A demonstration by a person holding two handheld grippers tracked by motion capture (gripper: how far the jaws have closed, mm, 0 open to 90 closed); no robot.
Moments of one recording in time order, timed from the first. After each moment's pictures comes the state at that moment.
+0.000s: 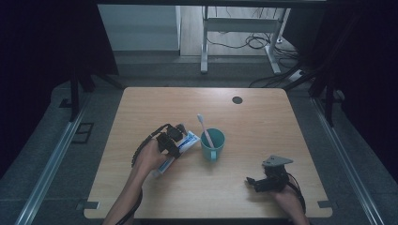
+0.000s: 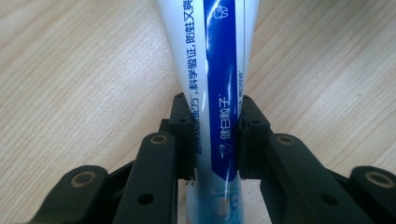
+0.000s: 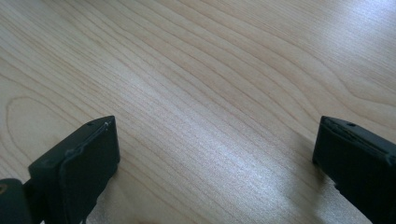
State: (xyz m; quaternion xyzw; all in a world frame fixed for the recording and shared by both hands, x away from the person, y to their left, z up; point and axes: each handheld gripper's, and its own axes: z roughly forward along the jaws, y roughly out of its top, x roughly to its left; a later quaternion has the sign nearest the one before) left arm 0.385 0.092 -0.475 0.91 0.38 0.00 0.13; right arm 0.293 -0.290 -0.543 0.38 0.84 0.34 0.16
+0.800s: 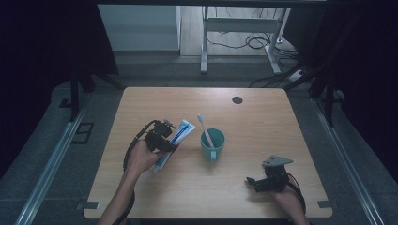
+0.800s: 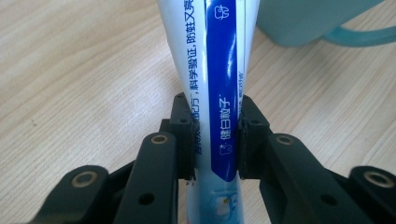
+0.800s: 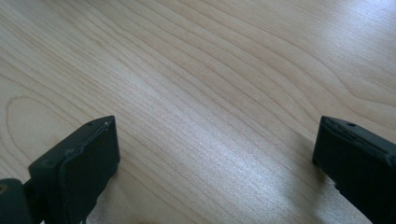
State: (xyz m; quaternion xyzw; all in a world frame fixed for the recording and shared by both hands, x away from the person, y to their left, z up) left arm 0.371 0.124 -0.451 0.89 0.39 0.04 0.25; right arm 0.292 -0.289 -0.543 0.38 0.84 0.34 0.16
